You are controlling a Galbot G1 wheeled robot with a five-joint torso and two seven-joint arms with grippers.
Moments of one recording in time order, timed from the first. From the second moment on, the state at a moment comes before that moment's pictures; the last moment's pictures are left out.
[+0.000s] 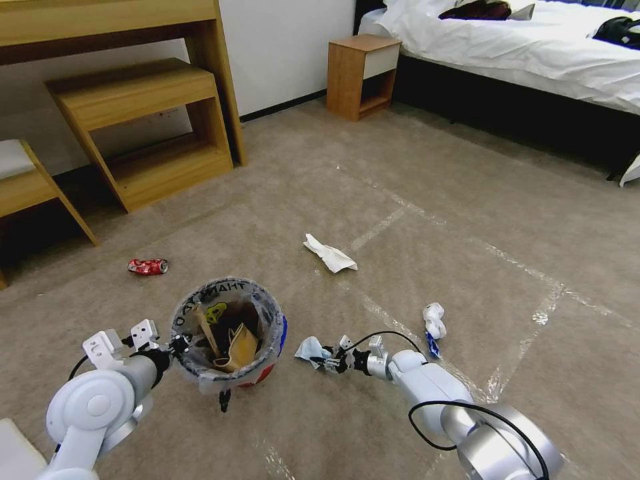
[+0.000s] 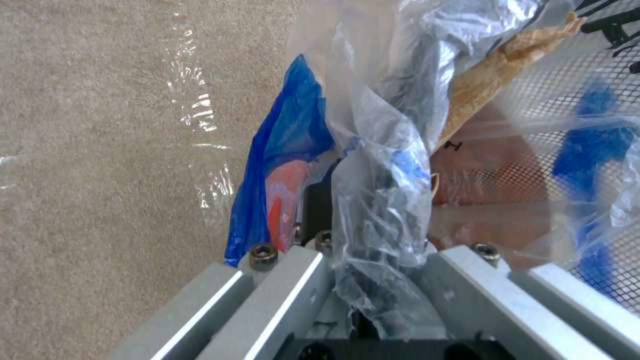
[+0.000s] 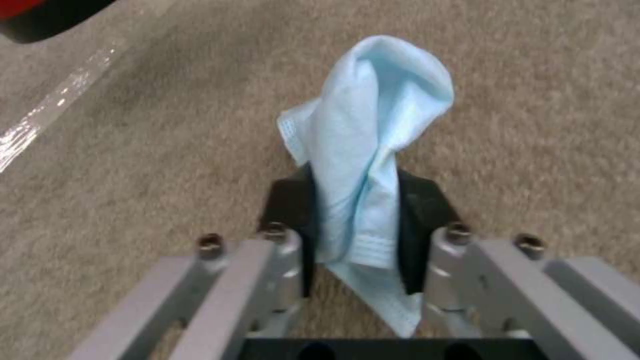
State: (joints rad) left arm 1.39 -1.17 -0.72 -2.12 -1.32 0.73 -0.69; right arm -0.48 1.48 -0.07 0.25 0.25 0.37 -0.87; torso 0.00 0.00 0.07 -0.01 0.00
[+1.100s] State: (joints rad) left arm 1.38 -1.14 -0.73 -2.17 -1.37 0.73 -0.73; right arm -0.42 1.32 0.06 0.67 0.31 0.57 -0.86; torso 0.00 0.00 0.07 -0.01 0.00
